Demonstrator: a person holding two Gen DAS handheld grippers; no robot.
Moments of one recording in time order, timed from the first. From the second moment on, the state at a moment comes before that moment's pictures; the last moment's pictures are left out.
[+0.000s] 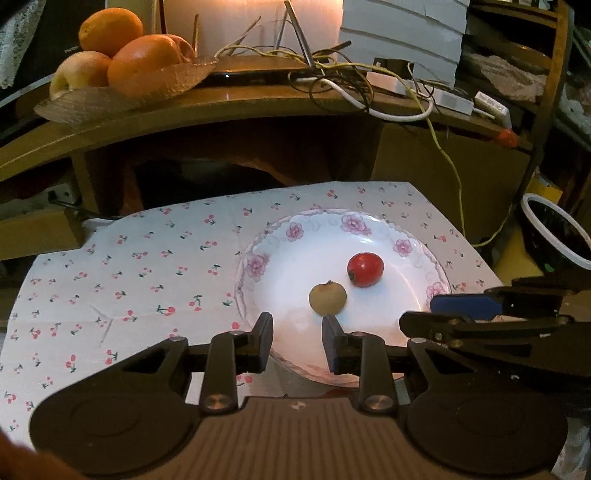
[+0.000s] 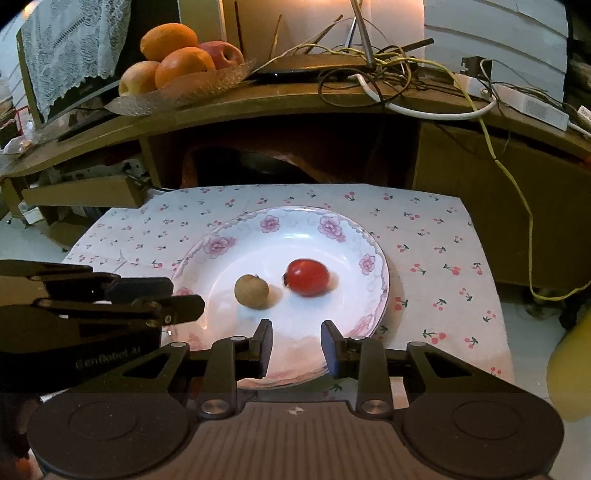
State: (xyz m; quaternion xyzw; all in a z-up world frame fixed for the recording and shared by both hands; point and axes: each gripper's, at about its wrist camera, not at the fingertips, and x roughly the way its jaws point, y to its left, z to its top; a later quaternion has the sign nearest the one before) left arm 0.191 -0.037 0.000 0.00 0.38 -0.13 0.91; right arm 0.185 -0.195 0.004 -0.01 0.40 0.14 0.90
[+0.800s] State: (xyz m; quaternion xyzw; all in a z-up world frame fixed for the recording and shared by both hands) left arm 0.105 0.030 -0.001 0.02 0.41 -0.12 0.90; right arm 0.133 -0.141 -0.005 -0.06 0.43 0.24 0.87
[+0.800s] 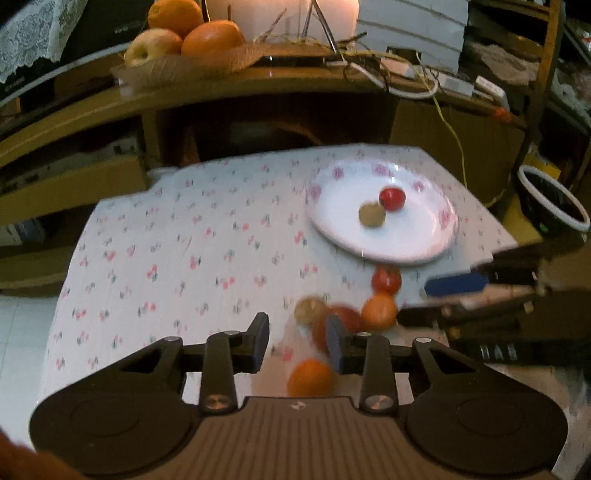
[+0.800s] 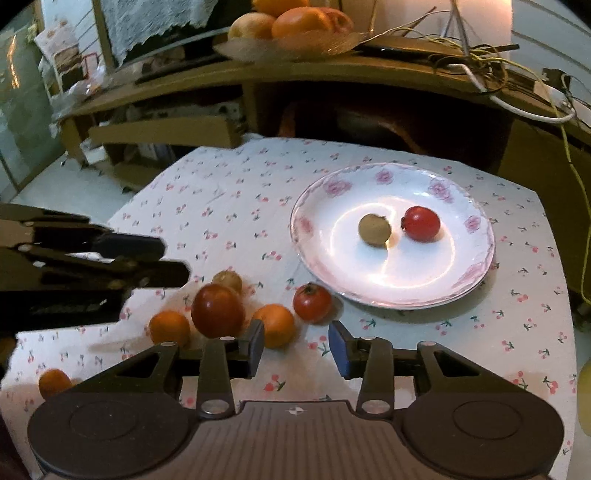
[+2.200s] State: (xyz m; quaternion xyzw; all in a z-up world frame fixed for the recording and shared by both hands) left arm -0.011 0.060 -0.027 0.07 0.47 -0.08 0.88; right arm 0.088 -0.078 -0.014 -0.05 0.44 0.30 0.85
